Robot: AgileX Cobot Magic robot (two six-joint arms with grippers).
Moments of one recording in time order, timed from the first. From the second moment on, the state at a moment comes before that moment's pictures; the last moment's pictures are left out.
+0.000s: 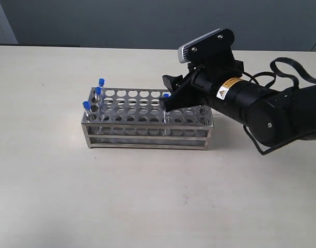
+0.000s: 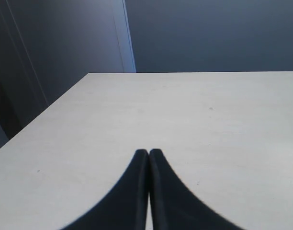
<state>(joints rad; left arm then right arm) 0.25 0.00 0.00 0.02 0.25 0.06 0.60 1.68 -0.73 0.14 -0.52 -0.20</state>
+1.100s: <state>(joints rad) 0.25 0.00 0.00 0.02 0.25 0.06 0.60 1.93 -0.90 -0.05 -0.44 0.05</state>
